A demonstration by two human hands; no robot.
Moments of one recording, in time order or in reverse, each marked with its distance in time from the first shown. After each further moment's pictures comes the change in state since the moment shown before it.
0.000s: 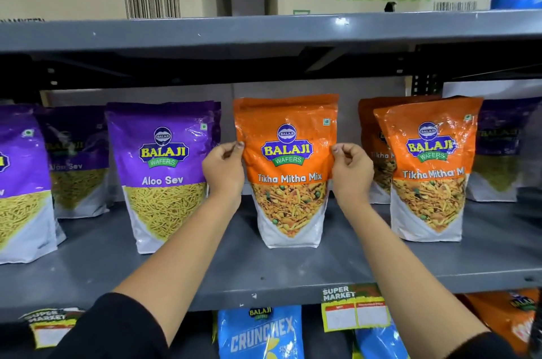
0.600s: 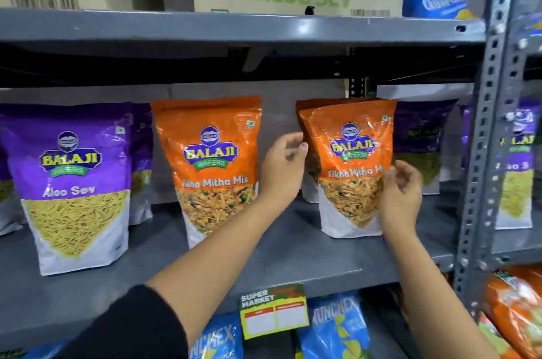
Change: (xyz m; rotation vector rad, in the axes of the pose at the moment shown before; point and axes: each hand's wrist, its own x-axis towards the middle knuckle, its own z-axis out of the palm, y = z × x) left_hand -0.130 0.018 0.157 0.069 -0.552 0.265; right_hand 0.050 0.064 -0.184 0.071 0.349 0.006
